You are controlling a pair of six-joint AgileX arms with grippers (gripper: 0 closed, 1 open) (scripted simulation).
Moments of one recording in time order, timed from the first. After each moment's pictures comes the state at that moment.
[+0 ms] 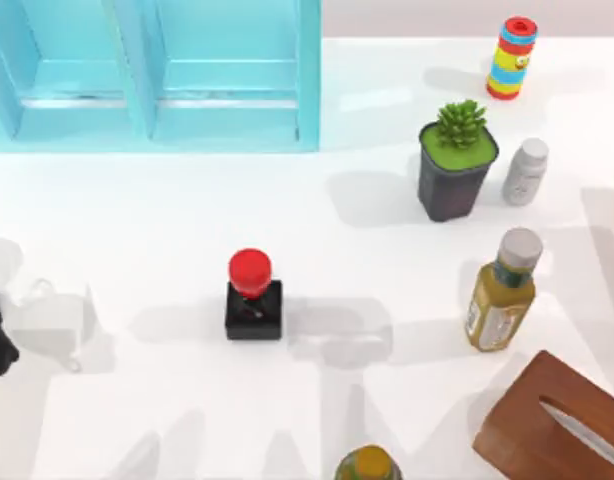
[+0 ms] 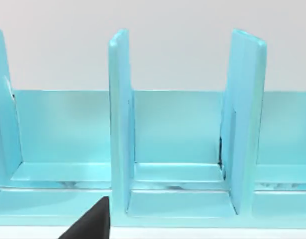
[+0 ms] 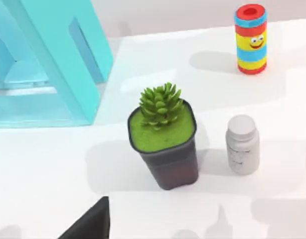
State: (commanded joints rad) left arm 0.00 0.00 0.00 0.00 0.00 0.00; right arm 0.30 0.74 0.77 -0.47 0.03 0.28
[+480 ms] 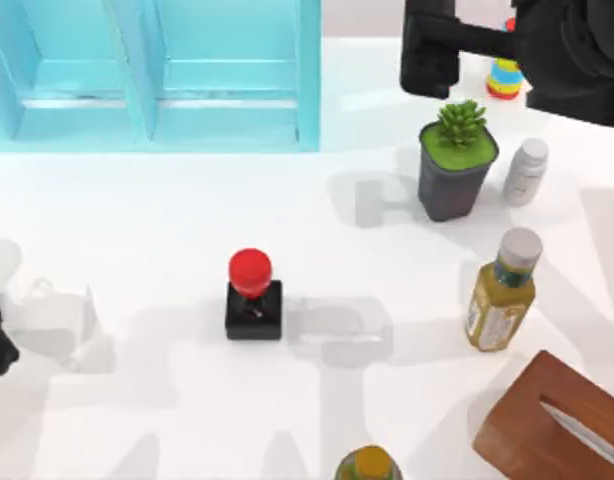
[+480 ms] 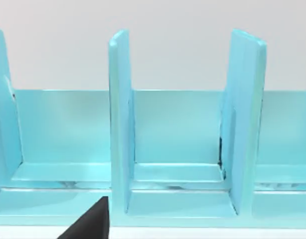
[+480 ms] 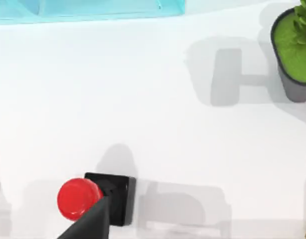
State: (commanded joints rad) left arm 0.00 0.00 0.00 0.00 0.00 0.00; right arm 0.60 1.54 1.59 -0.96 0.08 0.58
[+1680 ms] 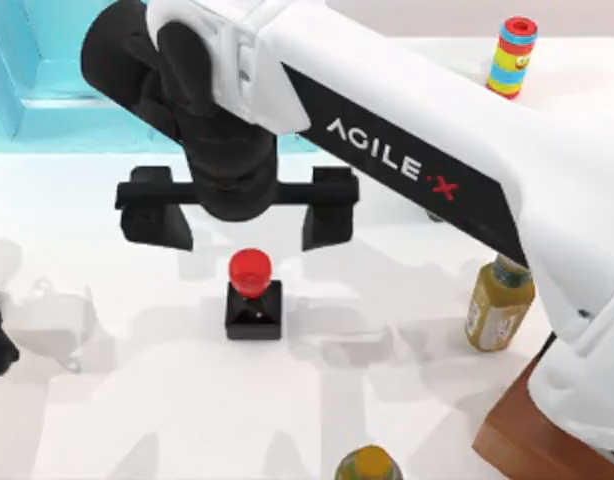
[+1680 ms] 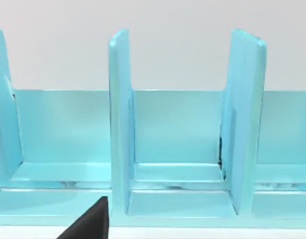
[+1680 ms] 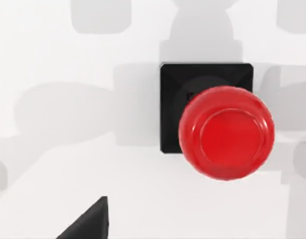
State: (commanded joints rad) left arm 0.00 0.00 0.00 0.00 0.00 0.00; right arm 0.92 2.46 2.54 -1.52 0.17 0.93
